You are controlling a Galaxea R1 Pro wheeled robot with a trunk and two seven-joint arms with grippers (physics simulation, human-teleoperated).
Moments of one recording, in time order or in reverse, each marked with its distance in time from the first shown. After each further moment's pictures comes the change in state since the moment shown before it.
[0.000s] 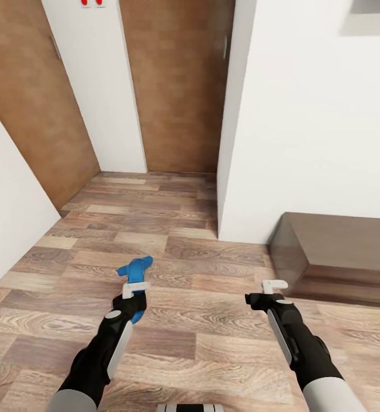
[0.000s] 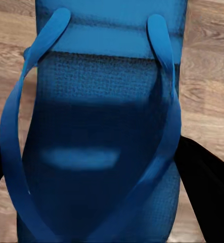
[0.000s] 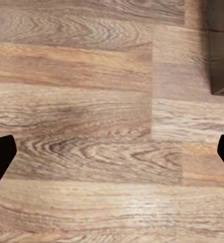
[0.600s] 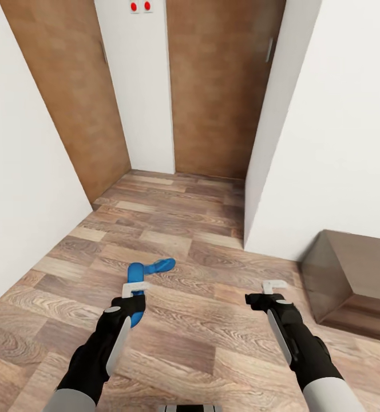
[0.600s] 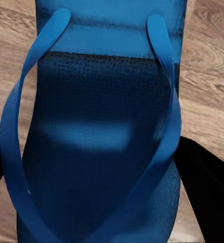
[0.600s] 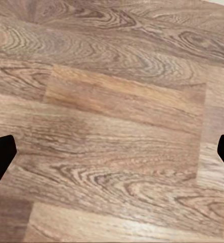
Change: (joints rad) left arm 0.000 0.000 0.002 -0.057 -0.004 0.143 0.006; right arm 0.001 0.000 0.001 0.000 0.003 -0.001 -0.001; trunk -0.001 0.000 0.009
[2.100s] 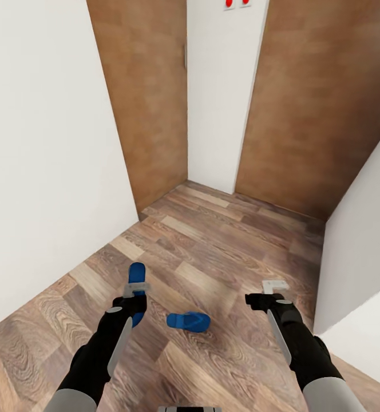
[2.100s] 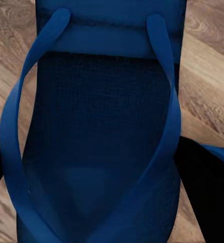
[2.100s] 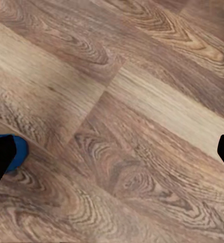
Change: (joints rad) left arm 0.000 -0.003 -0.012 0.003 -0.009 -0.004 0.004; right arm -0.001 0.000 0.001 0.001 0.000 0.002 -0.002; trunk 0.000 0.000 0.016
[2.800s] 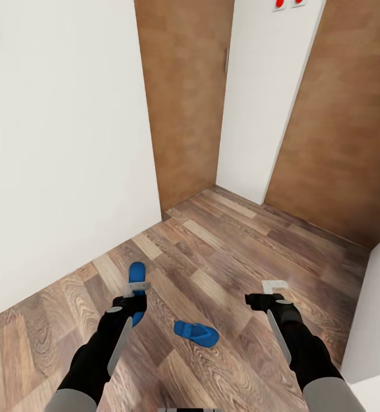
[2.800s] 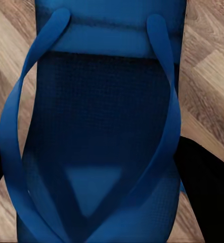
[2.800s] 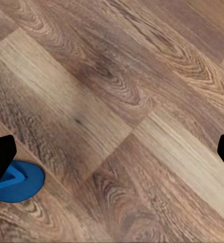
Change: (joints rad) left arm 0.000 0.000 0.000 -0.003 0.000 -0.002 -0.001; right arm 0.000 0.000 0.001 0.001 0.000 0.000 0.000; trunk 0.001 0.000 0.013
